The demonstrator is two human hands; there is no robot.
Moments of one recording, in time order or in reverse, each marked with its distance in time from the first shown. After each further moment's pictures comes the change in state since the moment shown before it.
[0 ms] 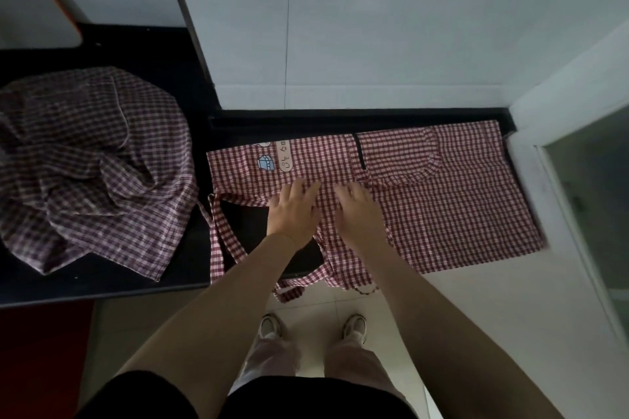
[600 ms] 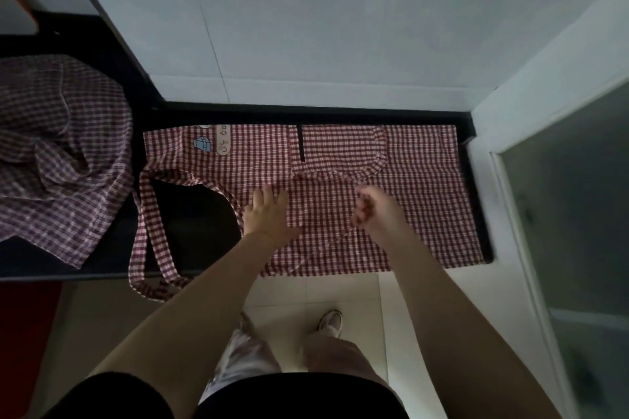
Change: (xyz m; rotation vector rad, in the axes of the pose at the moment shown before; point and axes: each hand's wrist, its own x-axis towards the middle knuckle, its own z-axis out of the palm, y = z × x) left_hand 0.018 0.097 0.036 0.168 -0.208 -0.211; right_hand 0.003 0.147 -0.090 1.625 -0.242 0.845
